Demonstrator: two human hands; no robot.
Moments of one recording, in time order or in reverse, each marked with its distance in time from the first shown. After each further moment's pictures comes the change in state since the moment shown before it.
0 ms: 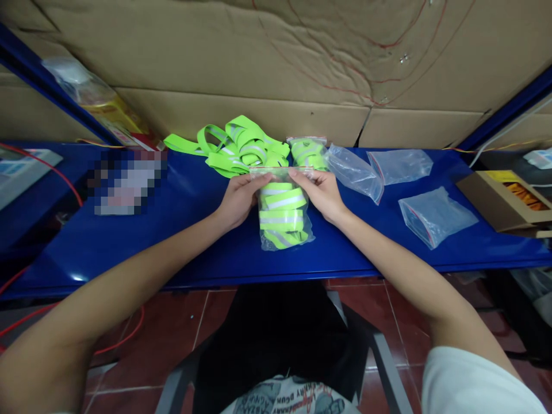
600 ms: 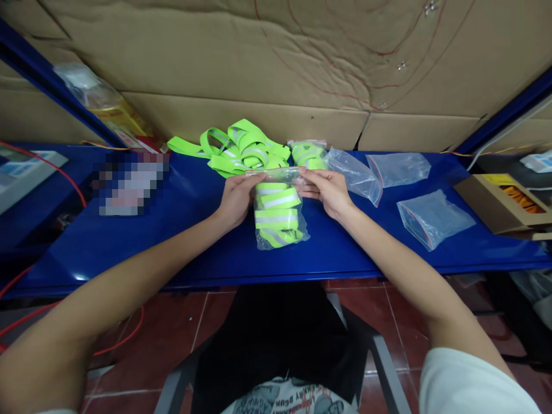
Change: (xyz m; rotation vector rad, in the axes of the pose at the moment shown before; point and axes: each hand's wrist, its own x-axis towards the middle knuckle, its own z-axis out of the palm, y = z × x) left_hand 0.006 0.000 -0.005 0.017 0.094 0.098; right_hand 0.013 -0.005 -0.014 0.170 0.093 0.290
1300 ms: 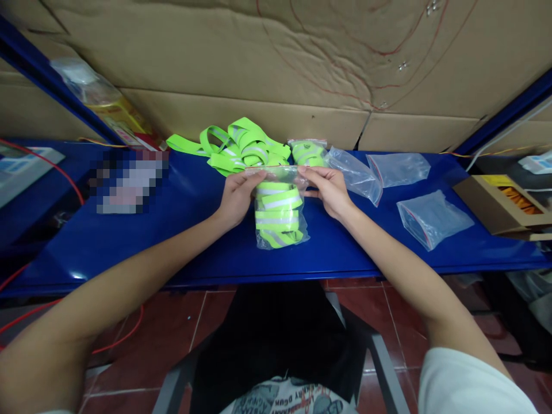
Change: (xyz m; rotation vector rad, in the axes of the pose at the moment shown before) left_hand -0.003 0.002 0.001 0.049 -0.079 0.136; right_hand -0.003 -0.003 0.001 -0.037 -0.052 -0.087
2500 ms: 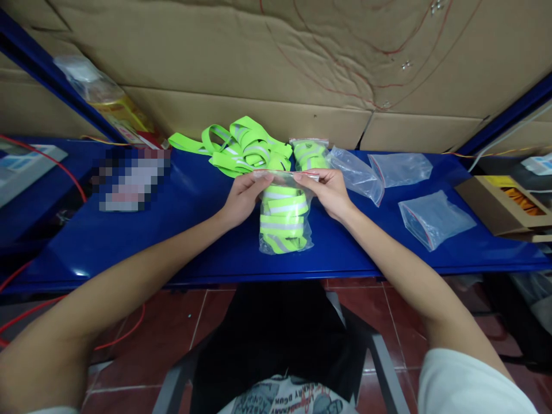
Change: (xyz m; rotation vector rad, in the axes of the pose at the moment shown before) left_hand -0.003 0.008 0.002 0.067 -0.190 0.082; right_hand 0.000 0.009 0.000 -0.124 -0.016 -0.186
